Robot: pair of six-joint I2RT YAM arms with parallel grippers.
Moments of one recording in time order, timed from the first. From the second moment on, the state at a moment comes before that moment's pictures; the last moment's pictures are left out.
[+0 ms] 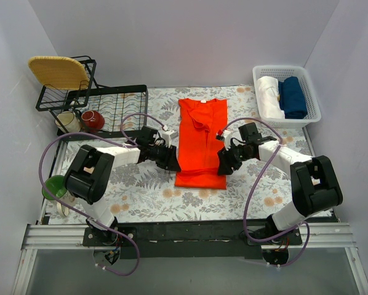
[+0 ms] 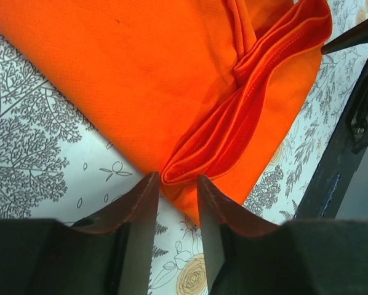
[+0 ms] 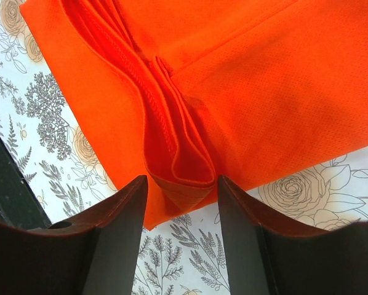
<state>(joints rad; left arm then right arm) -0.44 1.72 0.86 -0.06 0.72 -0.12 0.34 1.54 0.85 -0.45 -0.68 -0.36</state>
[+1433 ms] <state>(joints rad) -0.44 1.80 0.95 0.03 0.74 -0.13 0.22 1.58 0.82 -0.38 -0.75 -0.36</state>
